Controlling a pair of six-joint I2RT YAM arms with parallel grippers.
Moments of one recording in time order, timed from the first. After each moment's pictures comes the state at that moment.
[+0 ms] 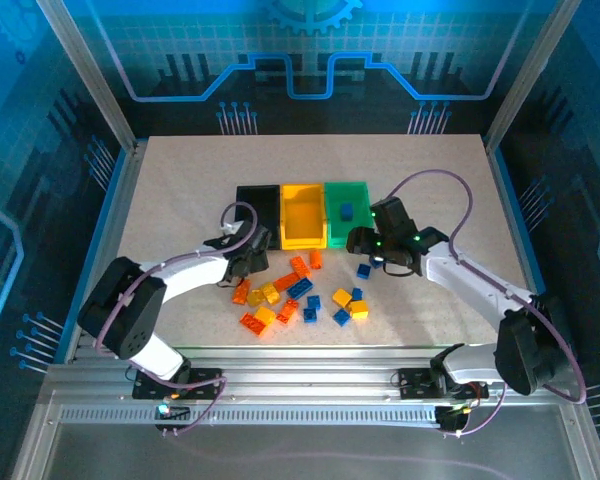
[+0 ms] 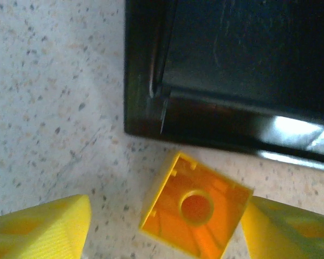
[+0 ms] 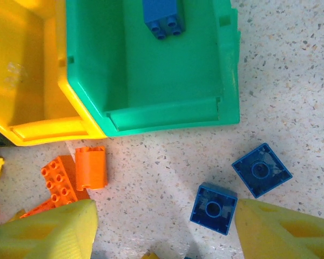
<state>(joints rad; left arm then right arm) -0.51 1.58 0.81 -0.37 -0.34 -0.76 0.49 1.32 0.91 -0.53 0.02 0.64</state>
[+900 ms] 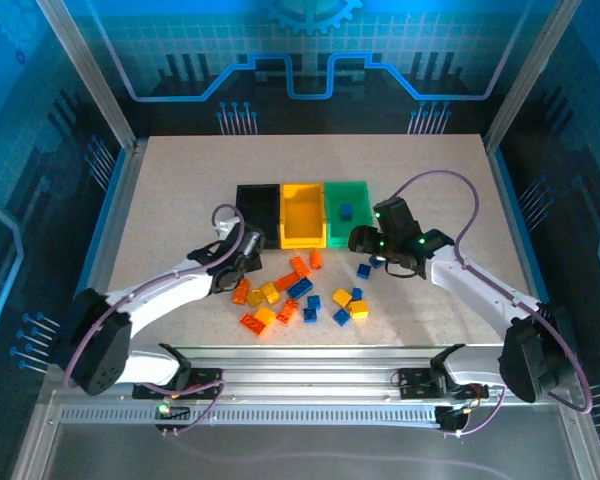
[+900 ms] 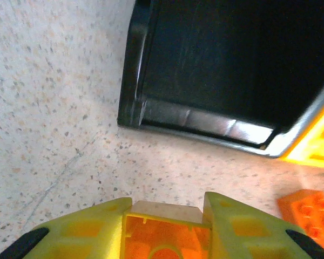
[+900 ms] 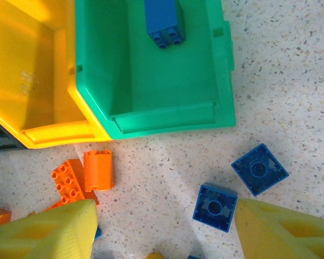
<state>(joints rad) -0.55 1.32 0.76 -0.40 -0.37 -0.79 0.48 1.29 0.90 -0.52 0.03 0.66</state>
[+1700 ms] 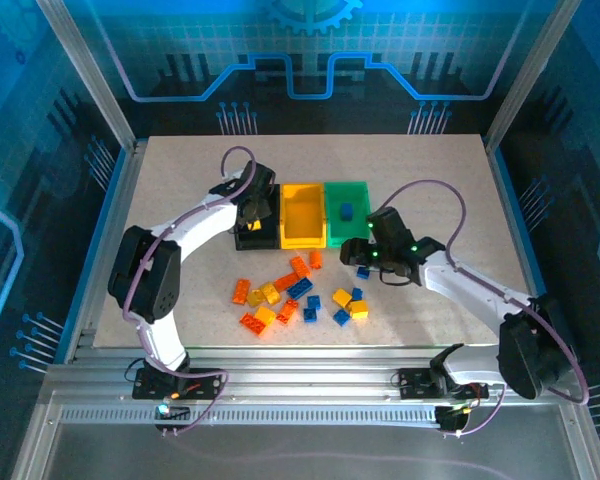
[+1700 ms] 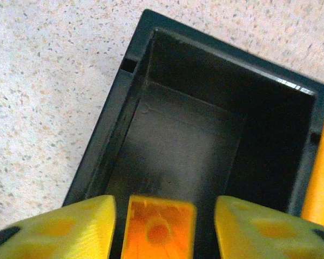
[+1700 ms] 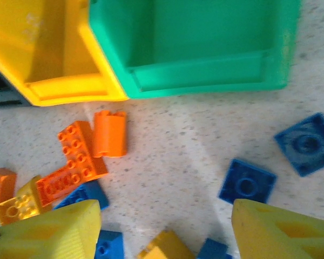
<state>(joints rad) -0.39 1.81 1.34 -0.56 -0.32 -0.80 0.54 1.32 0.83 -0.44 -0.08 0.65</state>
